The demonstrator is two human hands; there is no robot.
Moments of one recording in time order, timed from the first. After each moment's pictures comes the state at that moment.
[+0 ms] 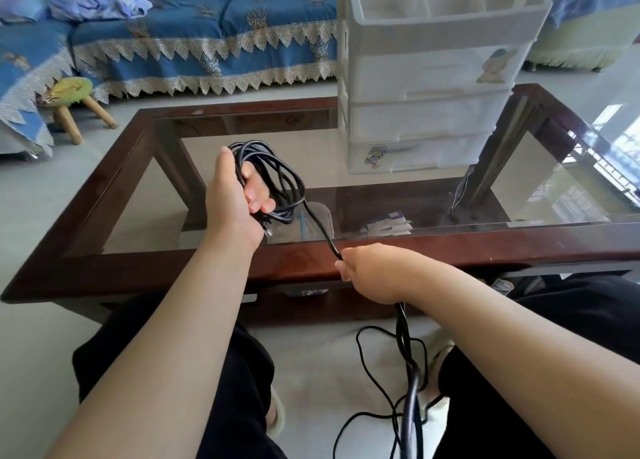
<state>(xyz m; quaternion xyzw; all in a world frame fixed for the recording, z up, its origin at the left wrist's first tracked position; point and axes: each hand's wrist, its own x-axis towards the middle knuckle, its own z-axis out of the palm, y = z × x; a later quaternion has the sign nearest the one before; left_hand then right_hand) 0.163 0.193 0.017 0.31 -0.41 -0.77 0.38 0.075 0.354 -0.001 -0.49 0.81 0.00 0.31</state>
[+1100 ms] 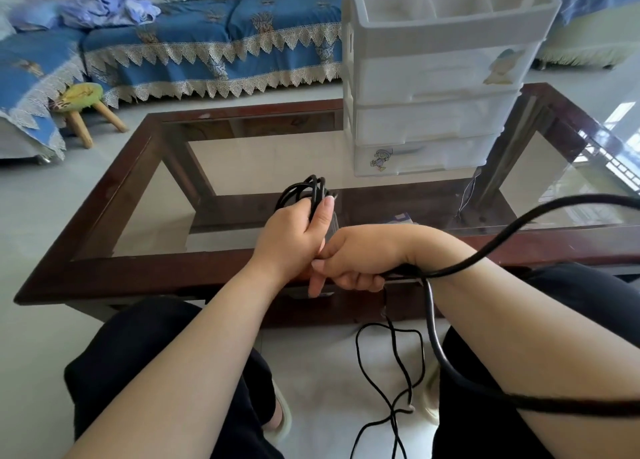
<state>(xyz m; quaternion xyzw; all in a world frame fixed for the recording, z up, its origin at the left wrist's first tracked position) 0.162 0.222 -0.021 0.23 -0.88 -0.33 0.23 0.065 0.327 0.024 -0.47 0.66 -0.16 0.57</state>
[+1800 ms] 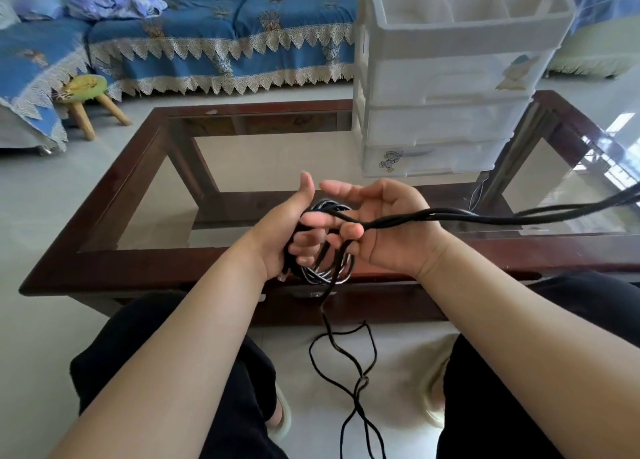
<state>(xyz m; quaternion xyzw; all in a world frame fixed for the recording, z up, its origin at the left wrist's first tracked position) 0.176 0.201 -0.001 0.25 -0.59 -0.77 0.01 0.056 0.326 0.016 -0.14 0.25 -0.64 0.71</state>
